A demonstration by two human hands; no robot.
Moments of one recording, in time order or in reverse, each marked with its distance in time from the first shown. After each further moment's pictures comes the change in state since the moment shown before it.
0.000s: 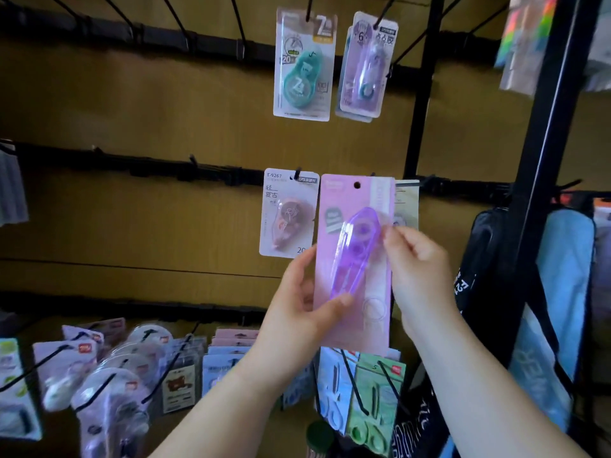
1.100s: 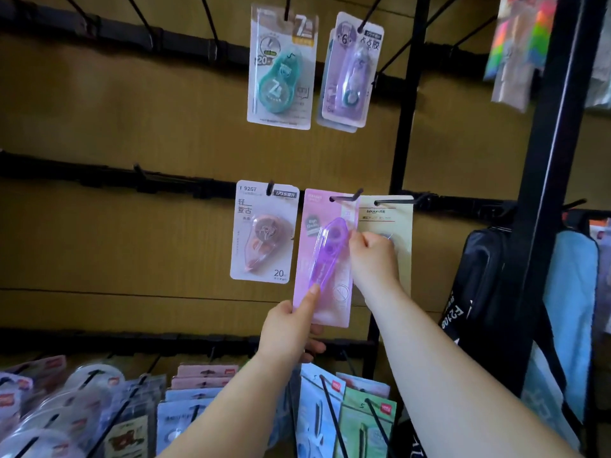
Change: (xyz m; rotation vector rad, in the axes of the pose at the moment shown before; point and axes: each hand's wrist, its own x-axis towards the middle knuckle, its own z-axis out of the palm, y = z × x) left_hand 0.081 -0.055 0.006 0.169 0.236 -0.386; right_hand 0.088 0.051 0.031 -0.385 -0.015 0.052
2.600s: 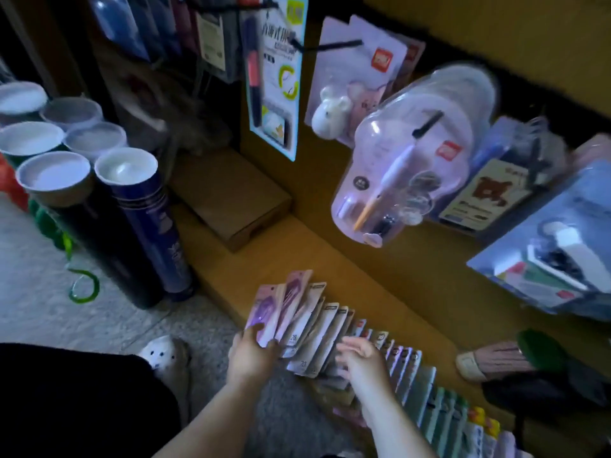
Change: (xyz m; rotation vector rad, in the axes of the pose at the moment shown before) left_hand -0.181 -0.397 -0.260 0.259 0.773 -0.938; right_hand -0.390 0.198 0.254 -0.104 -1.167 0.858
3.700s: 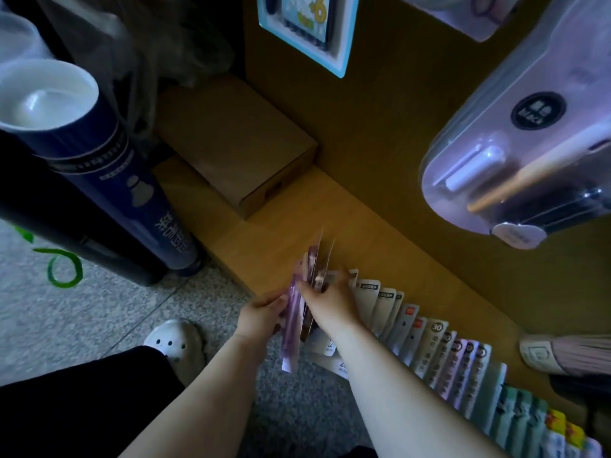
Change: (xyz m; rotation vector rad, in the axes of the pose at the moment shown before) left_hand 0.105 -0.022 0.005 -0.499 -0.219 -0.195; right_hand 0.086 -0.040 0.101 -0.407 -0.111 -0.074
